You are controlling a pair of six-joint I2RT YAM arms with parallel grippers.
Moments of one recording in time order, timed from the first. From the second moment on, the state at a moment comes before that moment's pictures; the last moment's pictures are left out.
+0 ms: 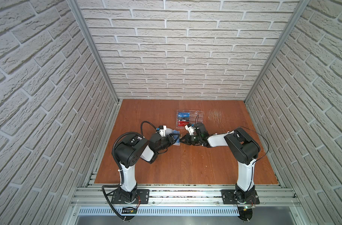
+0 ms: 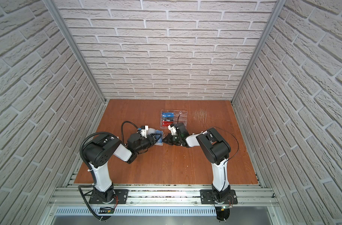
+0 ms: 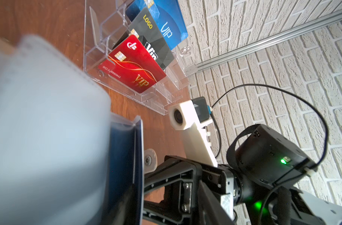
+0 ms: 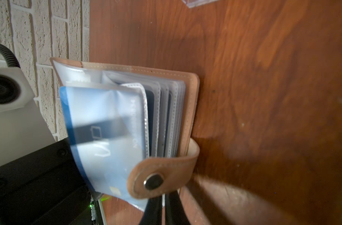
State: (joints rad) left arm -0.53 1.89 0.48 1.20 0.44 -1.11; right arm 0.49 2.00 0.96 0.28 -0.61 0.77
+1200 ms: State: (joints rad) left arm -0.45 1.87 0.56 0.90 0.60 -1.06; right arm 0.49 2.04 1.18 -0.13 -0.51 0.56
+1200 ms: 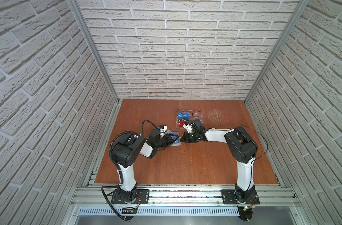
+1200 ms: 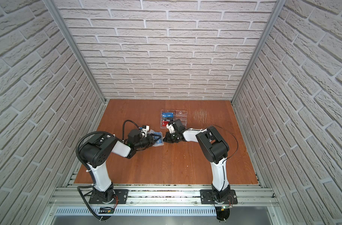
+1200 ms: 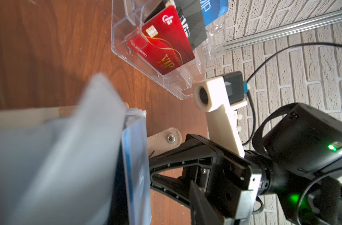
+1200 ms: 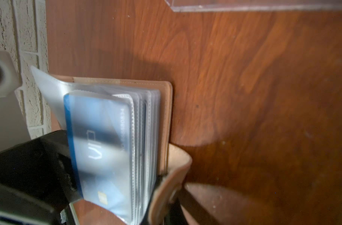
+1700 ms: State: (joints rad) left arm -0.44 1.87 0.57 0.89 0.63 -1.07; right arm 0.49 2.06 1.25 -0.24 -0.50 0.50
